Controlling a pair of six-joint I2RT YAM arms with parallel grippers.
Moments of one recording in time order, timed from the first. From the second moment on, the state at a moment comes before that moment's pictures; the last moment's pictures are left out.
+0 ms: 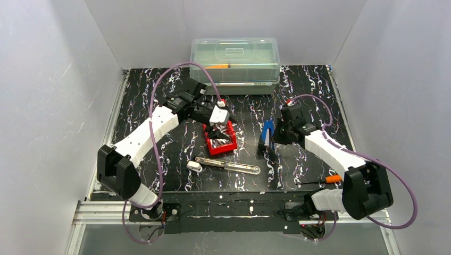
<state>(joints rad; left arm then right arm) -0.54 1.53 1.40 -0.79 1.08 1.13 0.40 1.31 0.80 -0.45 0.00 0.59</state>
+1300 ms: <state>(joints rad) -0.74 1.45 1.05 -0.24 0.74 1.49 0.34 1.31 0.92 -0.27 -0.63 0.93</state>
